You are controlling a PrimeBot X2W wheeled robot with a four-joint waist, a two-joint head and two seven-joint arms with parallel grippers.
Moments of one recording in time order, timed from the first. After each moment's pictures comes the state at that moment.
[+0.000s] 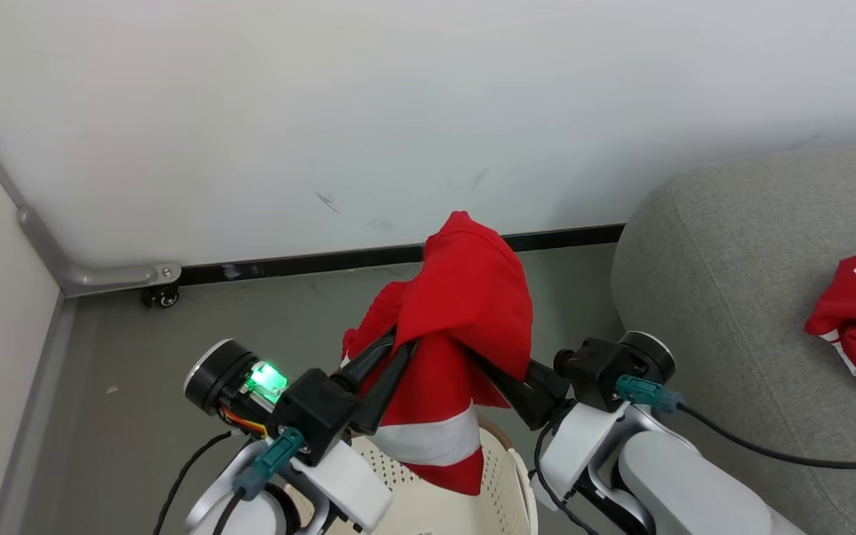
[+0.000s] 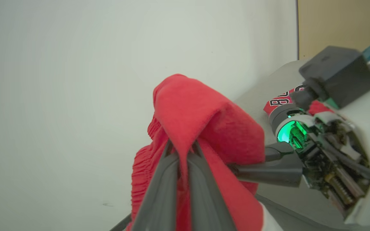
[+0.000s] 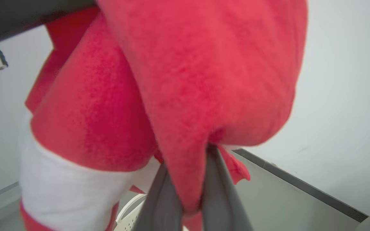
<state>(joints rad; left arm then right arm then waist) -0.29 0.25 -0.56 0.01 -0.16 -0.04 -0.05 -0.48 -0.19 0.76 0.52 0.41 0.13 -0.19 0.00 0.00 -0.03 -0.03</state>
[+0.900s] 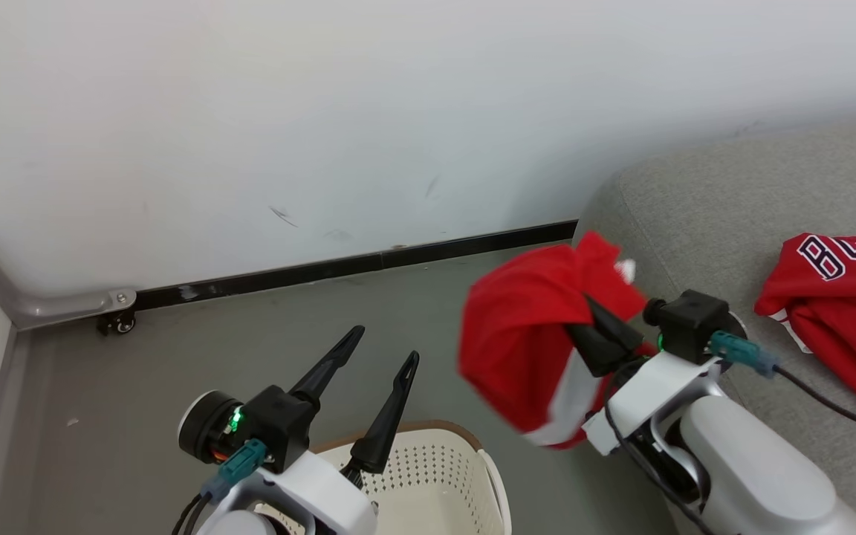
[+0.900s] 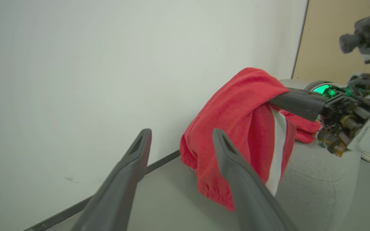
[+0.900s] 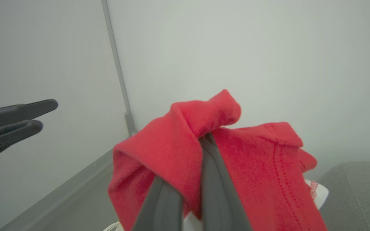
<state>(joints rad) -0.22 0.19 -0.49 0.15 -0.30 -0.03 -0.14 -0.47 -0.24 0.62 0.51 0.52 0.13 -0.22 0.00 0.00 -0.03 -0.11</state>
